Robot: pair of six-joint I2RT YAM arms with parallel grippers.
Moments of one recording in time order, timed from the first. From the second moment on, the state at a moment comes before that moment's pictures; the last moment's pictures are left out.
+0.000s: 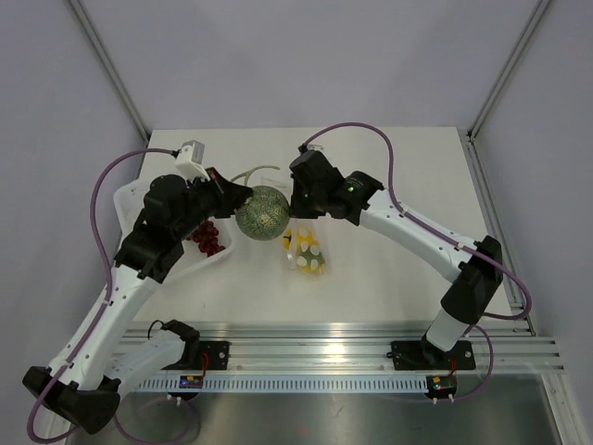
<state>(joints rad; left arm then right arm) -0.43 0.91 1.07 -0.38 0.14 -0.58 0.87 1.70 1.67 -0.75 0.16 0.73</state>
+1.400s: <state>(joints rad) -0.65 0.98 1.05 -0.44 0.08 -0.45 0.87 1.59 1.59 -0.69 0.07 0.82</state>
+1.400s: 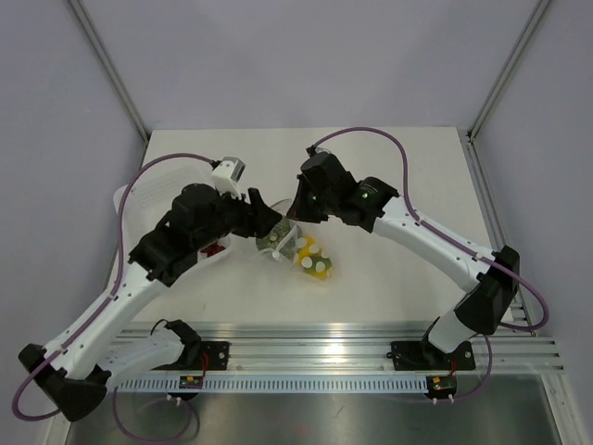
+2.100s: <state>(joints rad) -0.52 0.93 0.87 -0.43 0.03 -0.17 0.87 1.57 1.56 -0.67 0.06 0.83</state>
